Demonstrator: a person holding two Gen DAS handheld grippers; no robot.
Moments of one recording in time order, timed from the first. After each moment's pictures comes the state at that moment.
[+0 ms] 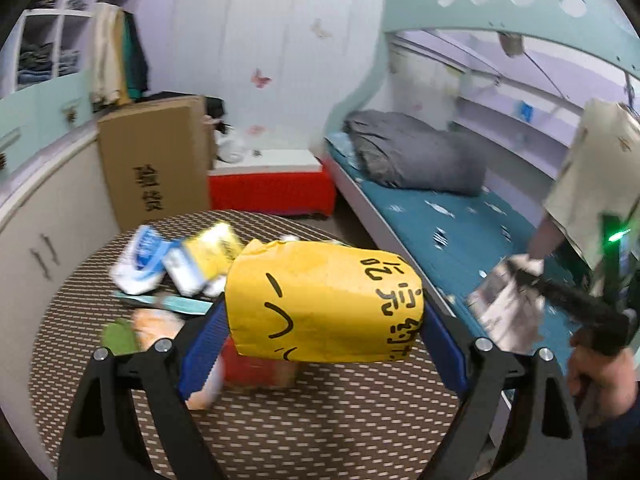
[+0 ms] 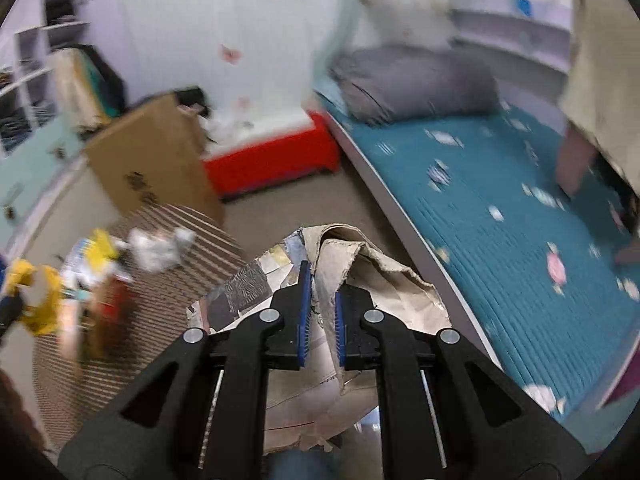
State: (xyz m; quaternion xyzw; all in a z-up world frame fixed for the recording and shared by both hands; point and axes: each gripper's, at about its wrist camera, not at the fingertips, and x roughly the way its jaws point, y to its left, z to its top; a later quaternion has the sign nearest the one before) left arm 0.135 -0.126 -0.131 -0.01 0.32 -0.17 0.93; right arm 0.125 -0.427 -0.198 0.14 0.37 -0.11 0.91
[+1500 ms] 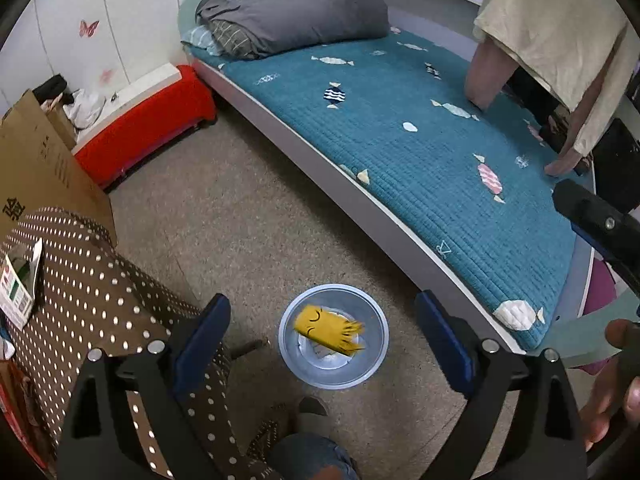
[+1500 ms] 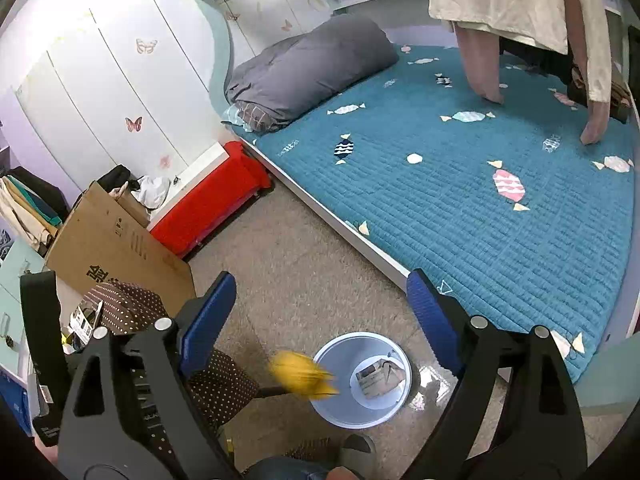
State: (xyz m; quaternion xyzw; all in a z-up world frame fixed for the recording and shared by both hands) left arm 0.199 -0.411 -0.258 0.16 0.49 -0.30 0.80; right arm 0.064 -0.563 -0.234 0.30 0.30 -0.20 0.88
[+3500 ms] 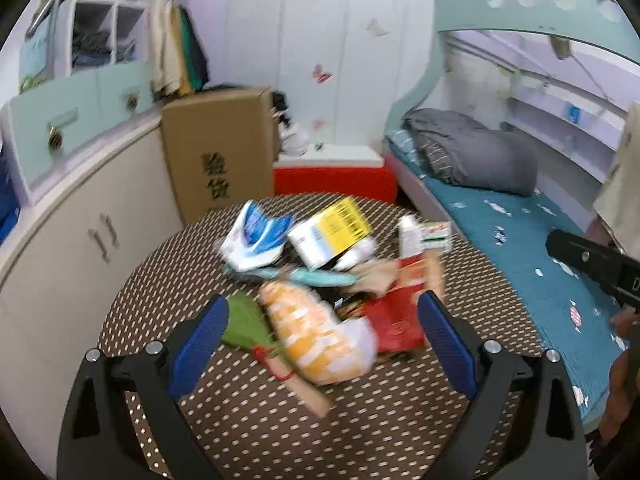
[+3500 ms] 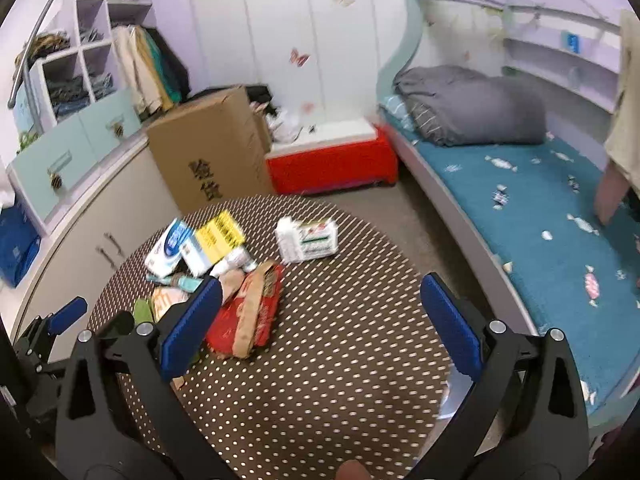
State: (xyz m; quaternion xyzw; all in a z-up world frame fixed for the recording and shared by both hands) left arm 0.132 0.004 -0.148 -0.01 0.33 -0.06 0.94; right arm 0.127 -0.225 -0.130 0.10 0.33 0.00 0.94
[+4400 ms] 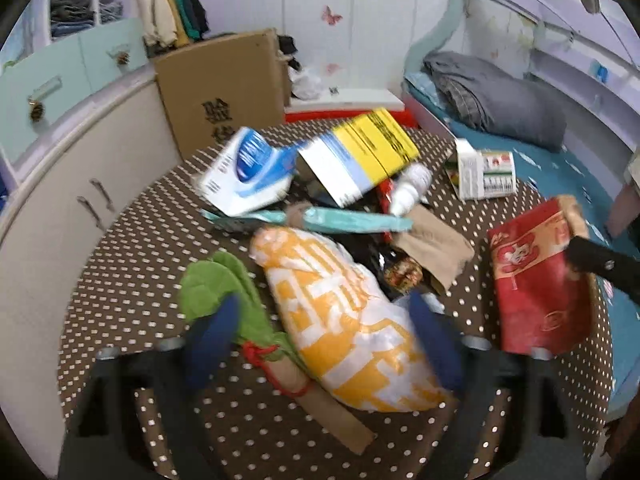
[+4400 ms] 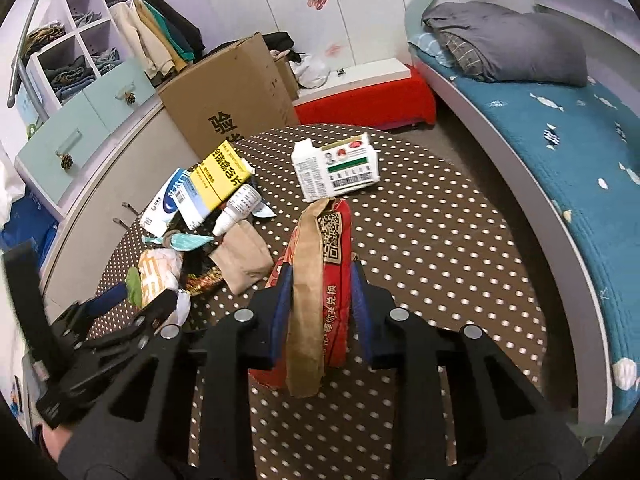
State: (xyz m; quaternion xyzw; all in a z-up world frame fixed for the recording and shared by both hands) left arm 0.195 -0.011 -0.229 0.03 0.42 -0.05 0.91; right arm 0.164 -0.229 -0.201 0.15 0.40 0.06 0.90
